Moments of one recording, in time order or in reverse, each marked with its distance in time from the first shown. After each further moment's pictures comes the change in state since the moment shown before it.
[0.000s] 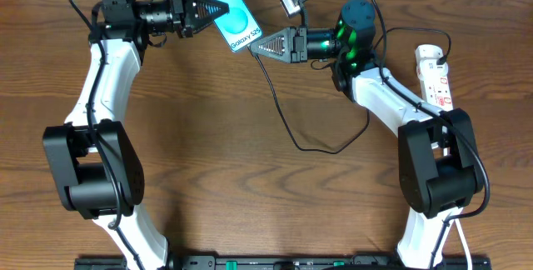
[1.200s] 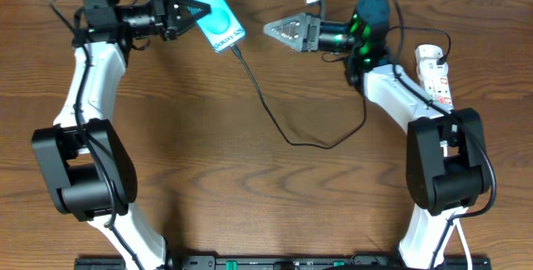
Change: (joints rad) left arm 0.096 0.000 -0.017 -0.015 0.031 0.016; right arm -0.089 0.000 0.004 -0.126 0.106 -0.085
